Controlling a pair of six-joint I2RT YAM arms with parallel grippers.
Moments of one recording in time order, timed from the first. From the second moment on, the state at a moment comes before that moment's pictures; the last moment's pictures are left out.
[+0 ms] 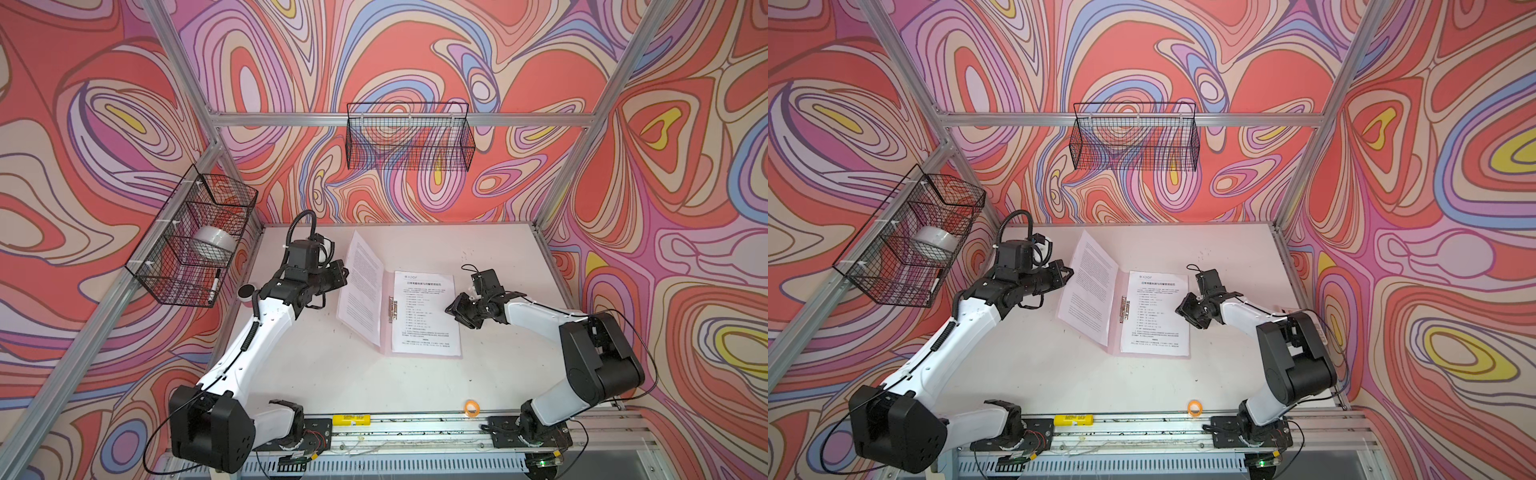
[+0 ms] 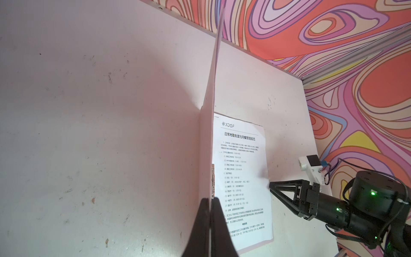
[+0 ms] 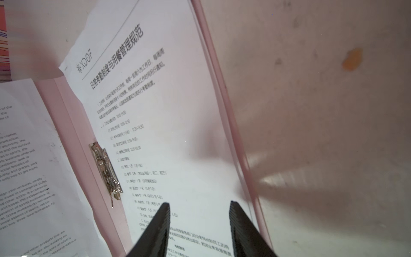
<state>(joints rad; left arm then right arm) -0.22 1.26 1.09 -0.52 0.25 -0.53 0.28 1.59 0.81 -0.28 -0.31 0.85</state>
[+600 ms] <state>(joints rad) -0.23 1.28 1.14 -0.56 0.23 -0.50 0.27 1.65 0.81 -0.19 -0.31 0.81</state>
